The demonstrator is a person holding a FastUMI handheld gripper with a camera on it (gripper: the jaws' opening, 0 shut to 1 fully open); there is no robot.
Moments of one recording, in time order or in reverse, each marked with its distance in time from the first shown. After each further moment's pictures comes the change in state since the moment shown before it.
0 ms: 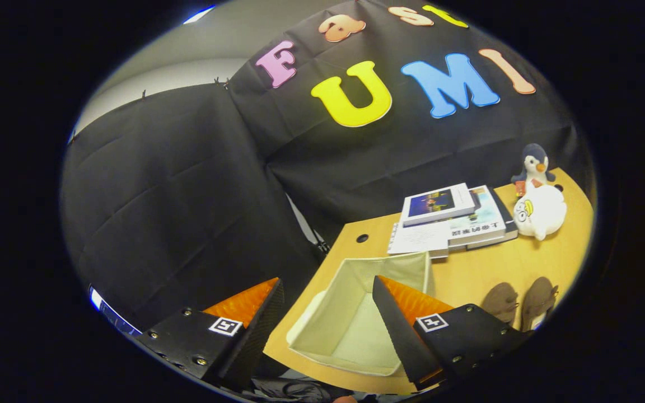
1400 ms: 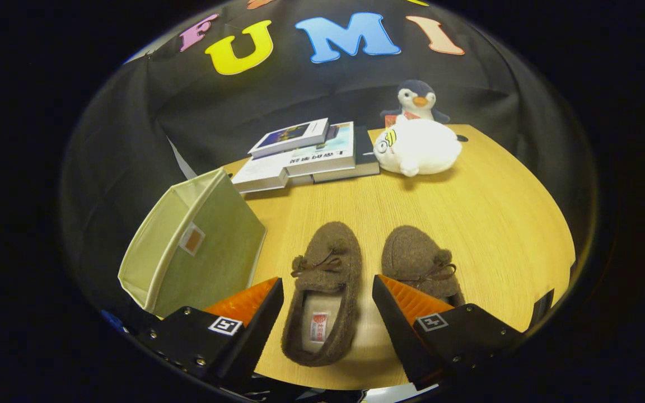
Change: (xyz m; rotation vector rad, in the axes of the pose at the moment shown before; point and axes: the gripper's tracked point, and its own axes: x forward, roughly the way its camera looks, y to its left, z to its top) arm -0.054 -0.249 -0.136 0.050 0.304 -0.427
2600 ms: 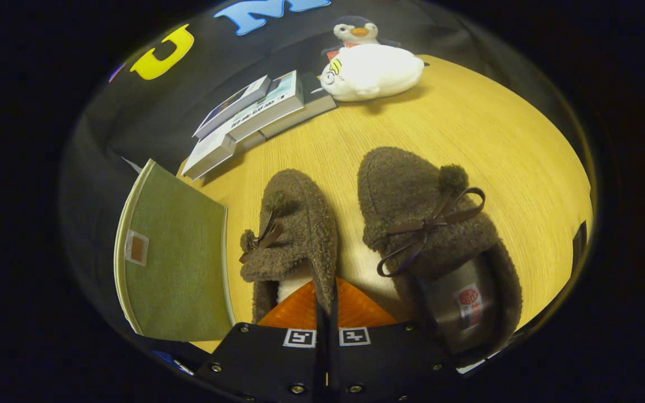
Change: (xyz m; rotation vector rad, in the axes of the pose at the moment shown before) arm 0.034 -0.015 -0.050 0.295 0.241 -0.008
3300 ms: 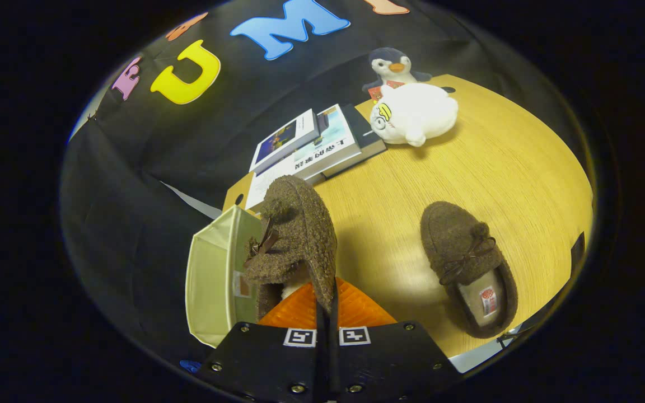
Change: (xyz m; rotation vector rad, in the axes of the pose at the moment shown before) arm -0.072 0.101 0.061 0.029 -0.142 0.167
